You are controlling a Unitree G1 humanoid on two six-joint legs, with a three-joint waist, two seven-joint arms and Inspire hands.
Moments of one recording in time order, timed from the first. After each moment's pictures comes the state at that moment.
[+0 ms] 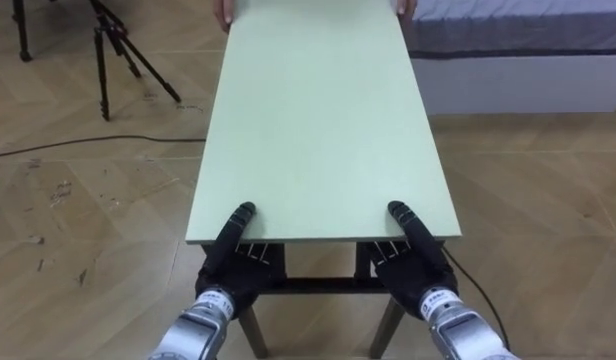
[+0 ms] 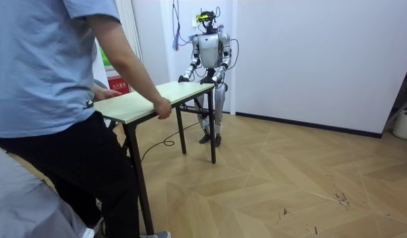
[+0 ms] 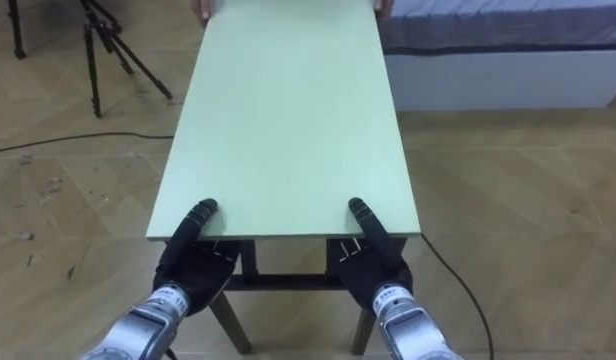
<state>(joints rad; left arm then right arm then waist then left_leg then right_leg) -0.01 0.07 -0.08 0.48 -1.45 0.14 0.03 0.02 -0.15 0.14 0.38 1.42 0.13 -0.10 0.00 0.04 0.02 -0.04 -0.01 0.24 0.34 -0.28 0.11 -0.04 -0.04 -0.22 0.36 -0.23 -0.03</state>
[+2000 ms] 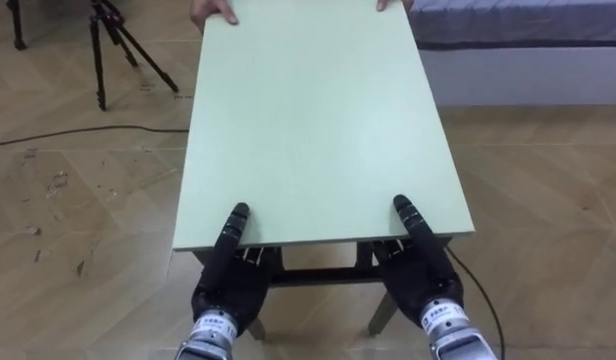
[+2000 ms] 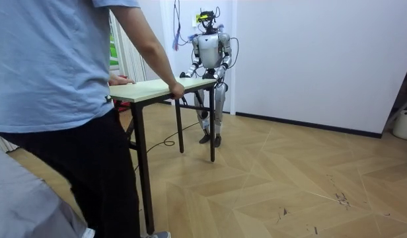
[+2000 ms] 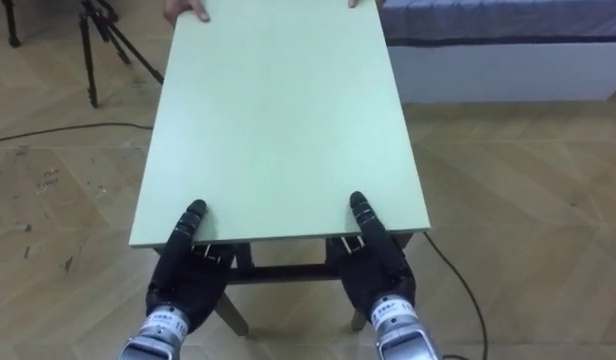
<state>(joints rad) 0.20 0.04 -0.19 0.23 -1.32 -0.06 -0.03 0.16 -0.16 0.25 0.19 1.35 -0.04 -0.02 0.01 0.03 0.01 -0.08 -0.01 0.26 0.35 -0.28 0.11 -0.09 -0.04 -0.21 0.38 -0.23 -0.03</state>
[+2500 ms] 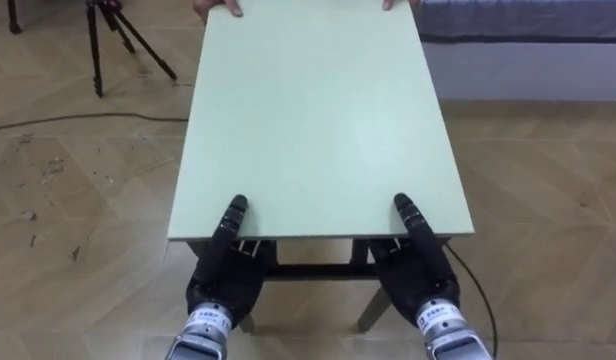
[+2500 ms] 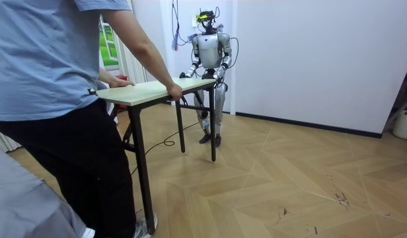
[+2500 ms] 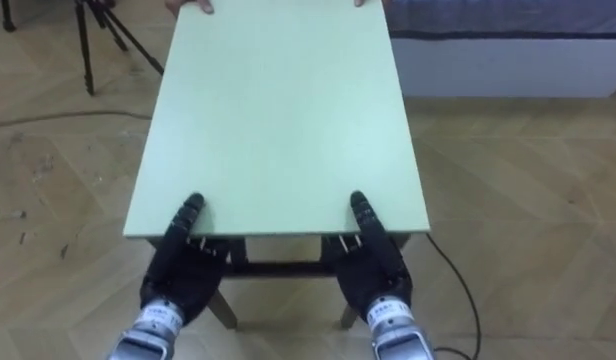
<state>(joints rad) 0.20 0.08 -0.22 0.19 -1.31 -0.06 -0.03 0.18 -0.18 0.29 0.19 1.45 -0.09 0.03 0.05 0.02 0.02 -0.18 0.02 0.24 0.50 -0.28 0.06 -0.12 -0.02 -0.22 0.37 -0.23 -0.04</state>
